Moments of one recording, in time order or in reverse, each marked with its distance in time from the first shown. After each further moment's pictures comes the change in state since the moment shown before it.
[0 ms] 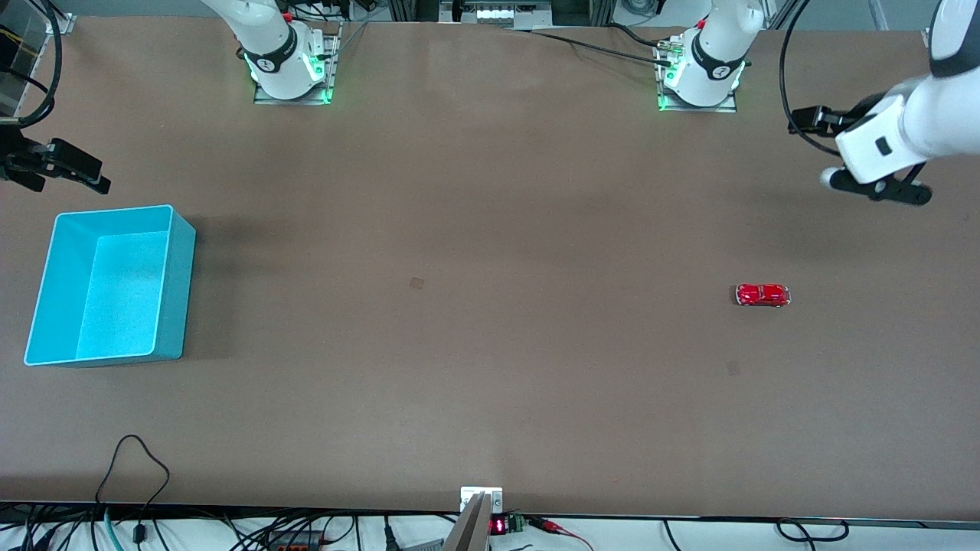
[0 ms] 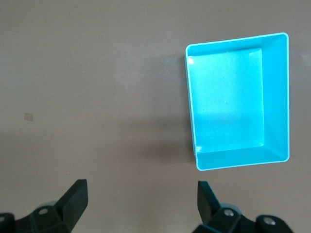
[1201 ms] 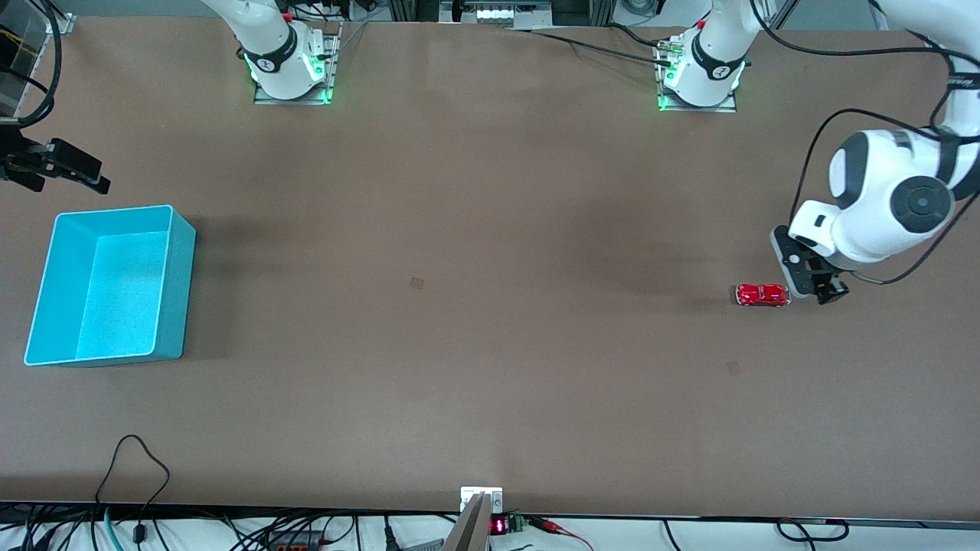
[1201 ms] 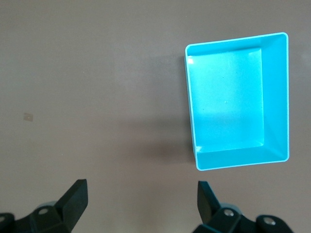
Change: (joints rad) left arm 0.114 0.164 0.004 -0.508 0.179 1.141 1.042; right arm 0.000 0.000 -0.001 0.000 0.000 0.000 0.000
